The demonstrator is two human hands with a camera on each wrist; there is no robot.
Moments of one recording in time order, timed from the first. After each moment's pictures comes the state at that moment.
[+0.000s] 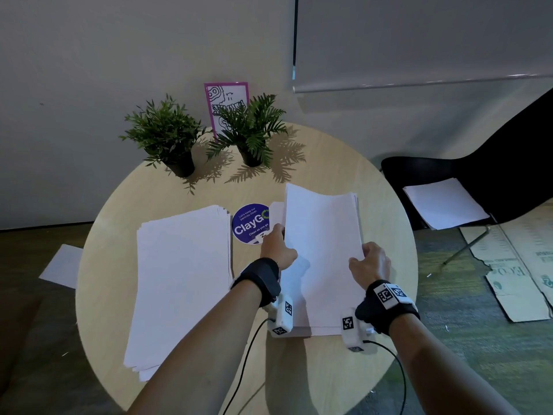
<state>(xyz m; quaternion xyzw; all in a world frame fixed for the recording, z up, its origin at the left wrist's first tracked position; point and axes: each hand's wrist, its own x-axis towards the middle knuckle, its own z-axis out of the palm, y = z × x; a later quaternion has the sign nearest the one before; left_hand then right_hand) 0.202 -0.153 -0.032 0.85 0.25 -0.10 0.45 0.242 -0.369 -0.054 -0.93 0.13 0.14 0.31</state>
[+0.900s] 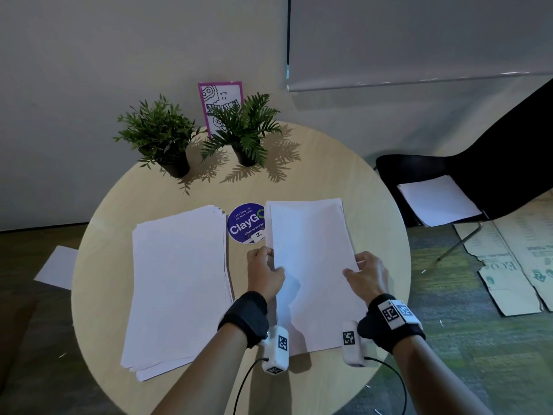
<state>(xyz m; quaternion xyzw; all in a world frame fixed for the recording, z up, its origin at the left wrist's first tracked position) 0.143 -0.164 -0.044 0.80 0.32 -0.02 0.51 0.213 -0.379 -0.032 -0.92 0.12 0.18 0.33</state>
